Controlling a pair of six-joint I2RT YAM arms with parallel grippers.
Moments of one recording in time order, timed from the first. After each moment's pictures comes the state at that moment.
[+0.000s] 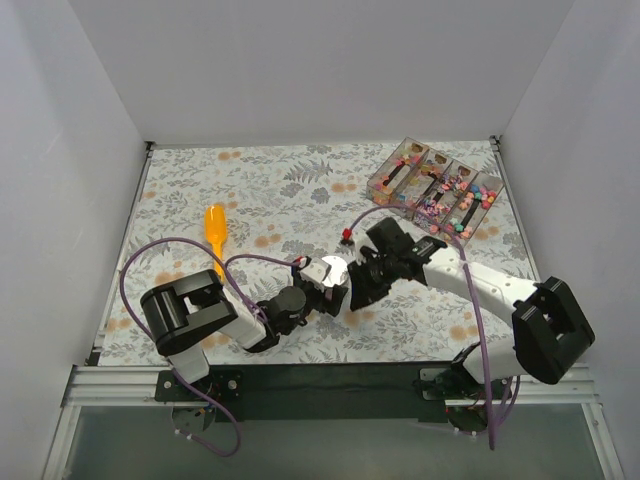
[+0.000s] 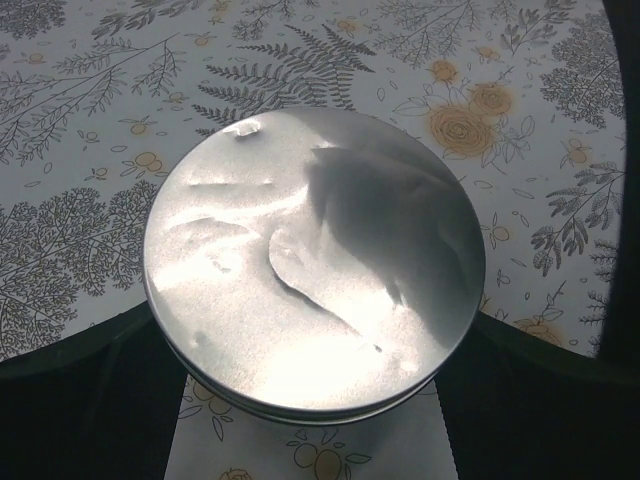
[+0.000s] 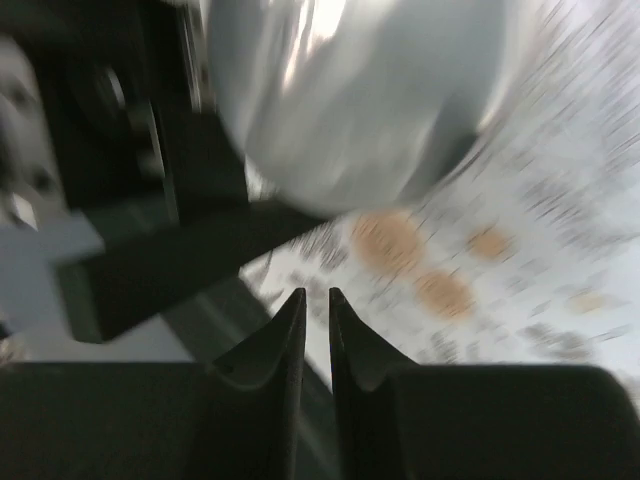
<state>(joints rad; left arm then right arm) -1.07 1.71 0.34 1.15 -0.39 -0.17 0.69 1.41 0.95 -0.56 -0.51 0.16</state>
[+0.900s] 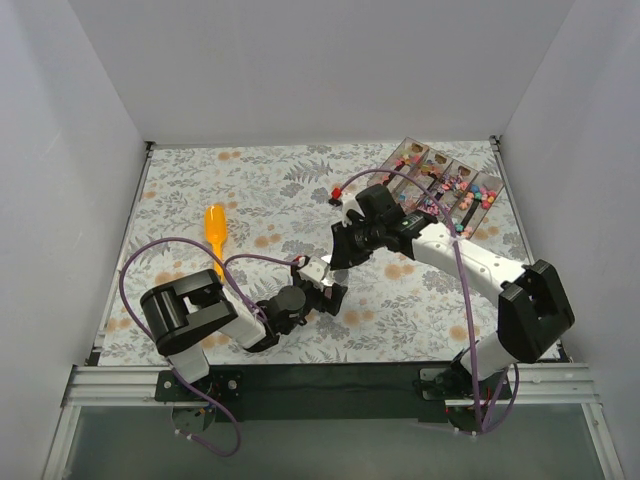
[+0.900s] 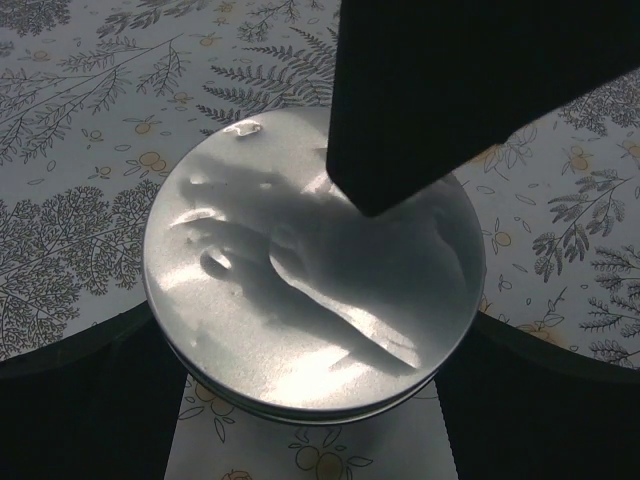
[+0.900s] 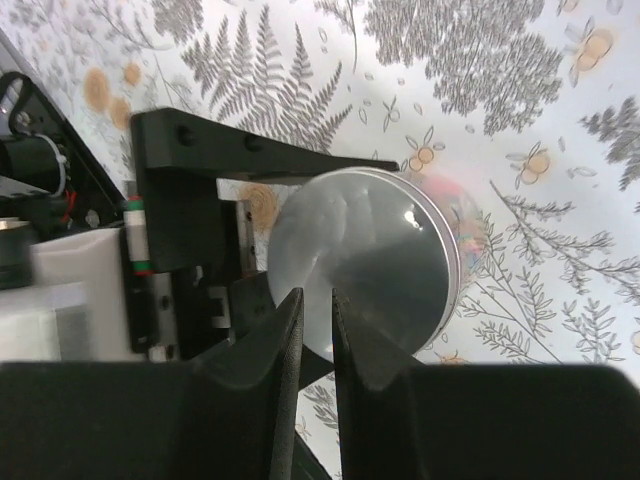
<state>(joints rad) -1.06 1.71 0.35 1.15 -0.39 -0.19 0.71 1.50 1.15 -0.49 -0.46 0.24</state>
